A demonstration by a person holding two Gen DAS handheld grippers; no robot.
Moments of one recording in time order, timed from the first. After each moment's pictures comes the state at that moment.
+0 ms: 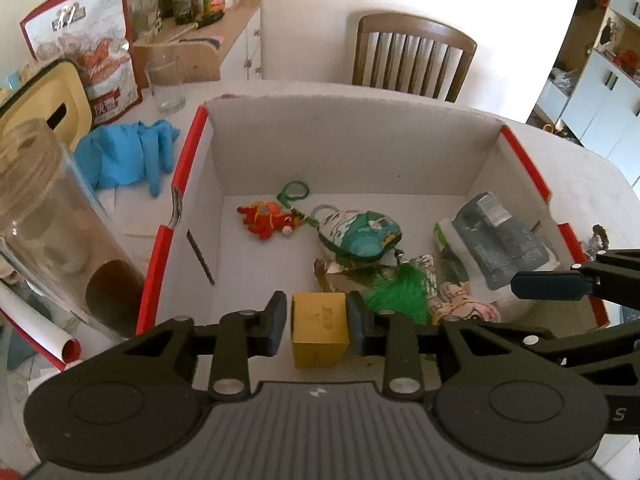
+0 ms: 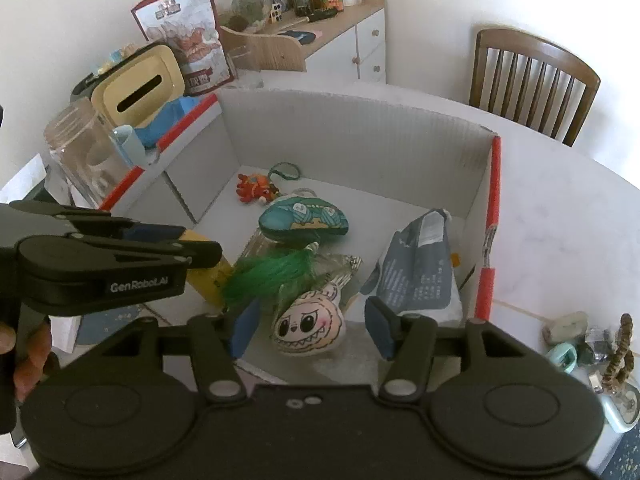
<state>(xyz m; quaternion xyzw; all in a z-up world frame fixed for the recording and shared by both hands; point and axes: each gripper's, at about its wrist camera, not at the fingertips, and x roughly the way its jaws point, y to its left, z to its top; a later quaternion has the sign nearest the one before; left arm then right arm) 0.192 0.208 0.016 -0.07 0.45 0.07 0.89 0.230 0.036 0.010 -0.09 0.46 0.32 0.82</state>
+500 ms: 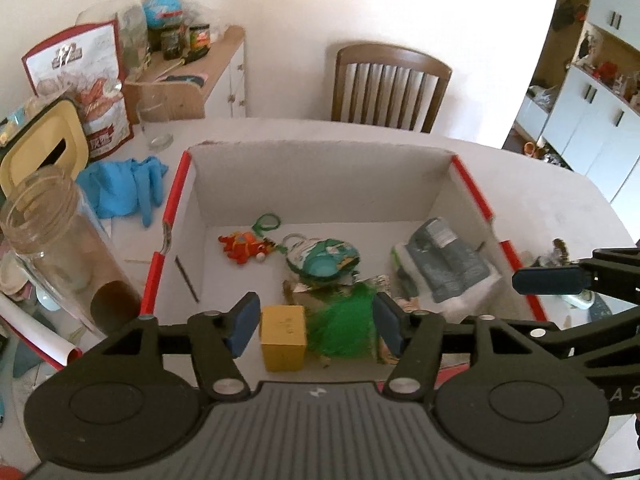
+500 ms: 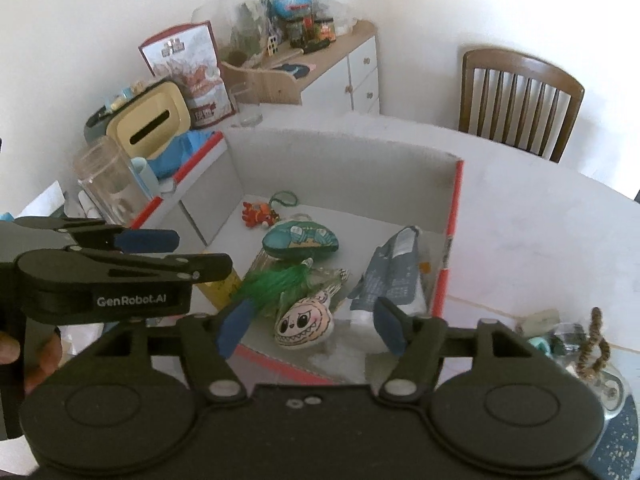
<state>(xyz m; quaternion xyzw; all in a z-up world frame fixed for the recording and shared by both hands) 0.170 0.184 0.054 -0.07 0.41 0.05 0.91 0.214 0.004 0.045 -0.06 0.43 0.32 0.84</state>
